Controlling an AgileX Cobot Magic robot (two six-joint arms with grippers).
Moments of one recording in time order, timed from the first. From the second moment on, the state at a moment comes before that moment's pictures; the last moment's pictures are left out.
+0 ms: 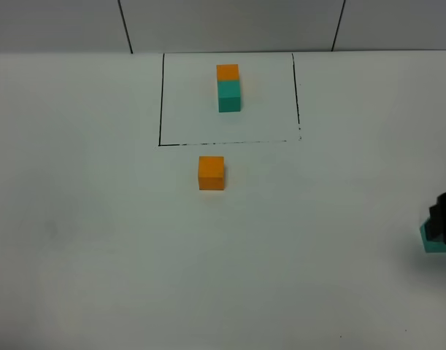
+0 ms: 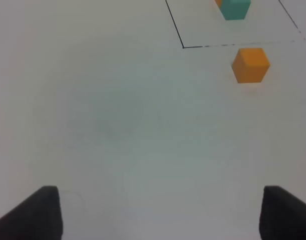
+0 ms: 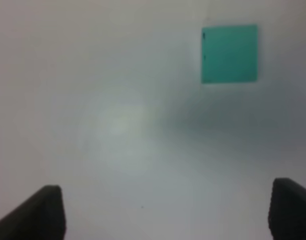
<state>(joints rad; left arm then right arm) 0.01 0.00 -0.50 -0.20 1.06 0.14 0.07 1.18 -0.74 0.11 0.89 0.02</state>
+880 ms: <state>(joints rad) 0.01 0.00 -0.50 -0.20 1.06 0.14 -0.04 1.61 -0.76 0.10 0.63 -0.17</state>
